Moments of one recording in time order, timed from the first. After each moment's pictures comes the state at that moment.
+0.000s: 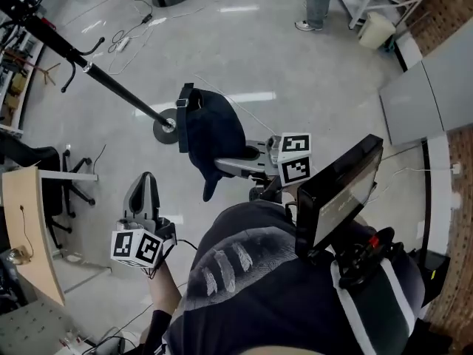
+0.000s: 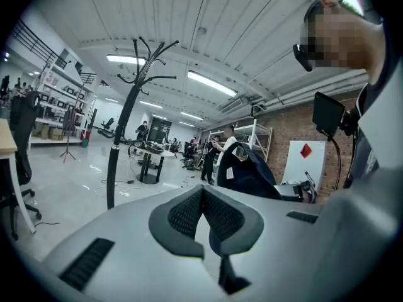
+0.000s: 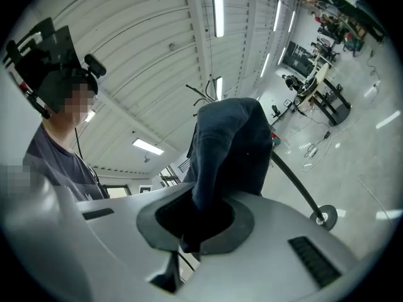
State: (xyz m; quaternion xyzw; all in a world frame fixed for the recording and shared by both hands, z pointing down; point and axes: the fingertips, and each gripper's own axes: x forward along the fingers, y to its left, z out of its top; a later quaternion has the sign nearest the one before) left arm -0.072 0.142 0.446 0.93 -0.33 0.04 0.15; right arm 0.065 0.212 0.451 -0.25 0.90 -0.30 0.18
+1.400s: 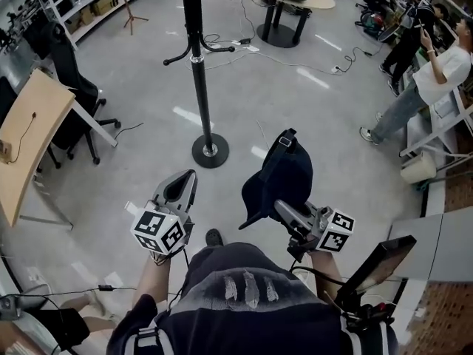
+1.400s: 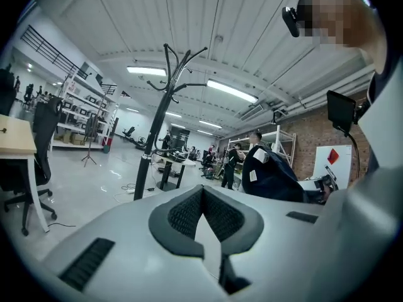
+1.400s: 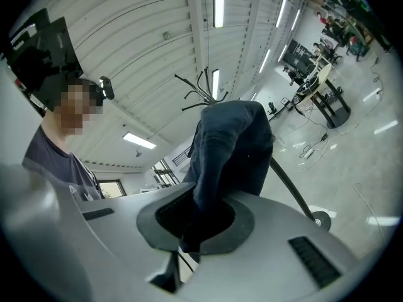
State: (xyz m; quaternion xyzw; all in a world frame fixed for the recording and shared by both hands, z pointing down) left arm -0.121 0.036 0.452 0.90 -0.41 0.01 0.14; right arm 0.060 0.125 0.436 -0.27 0.90 -0.31 0.15
